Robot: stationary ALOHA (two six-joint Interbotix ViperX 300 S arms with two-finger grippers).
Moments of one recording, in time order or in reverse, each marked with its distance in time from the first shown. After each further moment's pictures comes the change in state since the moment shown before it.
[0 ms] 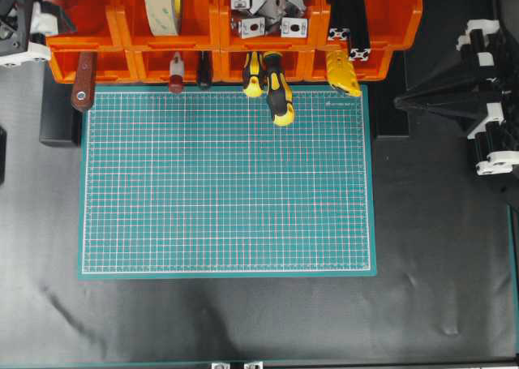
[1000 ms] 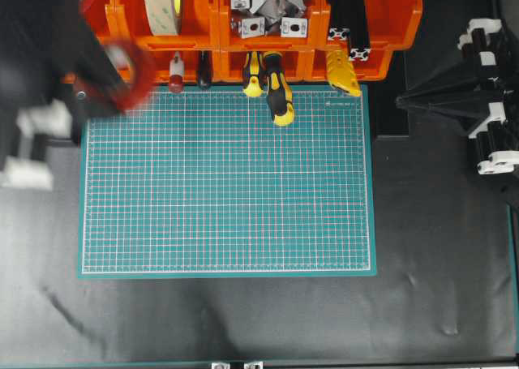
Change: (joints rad) left arm -0.414 0.089 -0.264 -0.021 -0.132 -0.202; right arm -0.002 -0.006 0.000 0.000 0.000 -0.006
